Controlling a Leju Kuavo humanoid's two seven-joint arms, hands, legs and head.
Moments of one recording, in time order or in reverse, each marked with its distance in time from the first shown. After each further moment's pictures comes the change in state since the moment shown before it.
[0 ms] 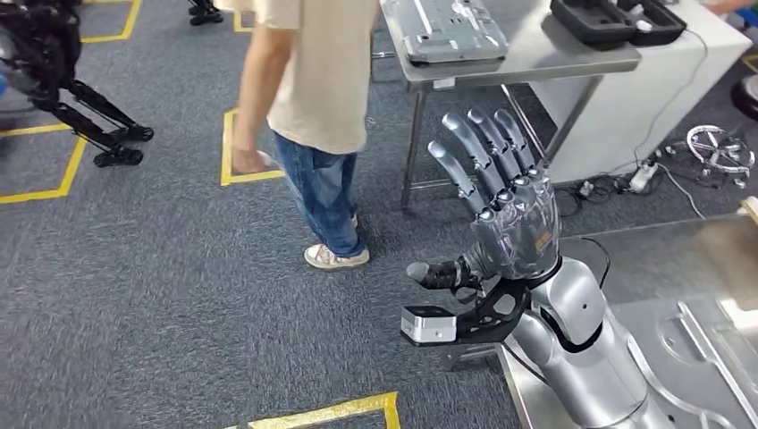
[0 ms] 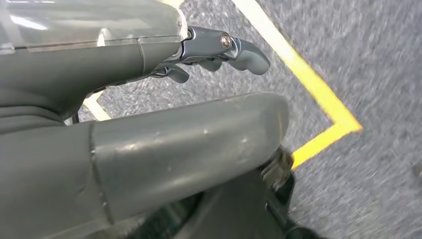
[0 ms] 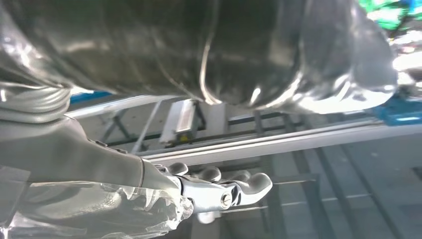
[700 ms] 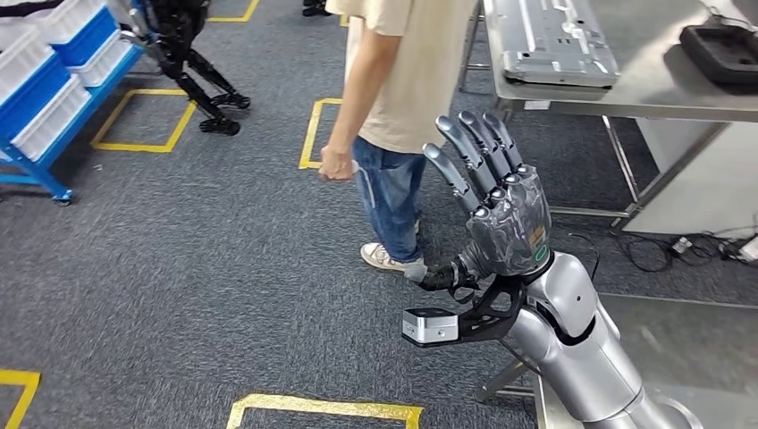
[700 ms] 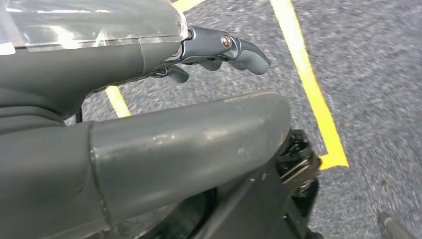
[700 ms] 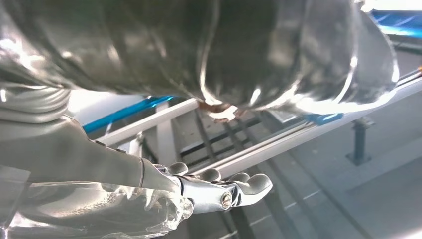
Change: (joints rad) left arm 0.028 0.003 0.026 0.000 0.015 0.016 -0.036; right arm -0.014 0.001 0.025 0.049 -0.086 -0.008 -0.040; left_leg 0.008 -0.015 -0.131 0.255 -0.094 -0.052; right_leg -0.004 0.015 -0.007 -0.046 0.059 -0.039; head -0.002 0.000
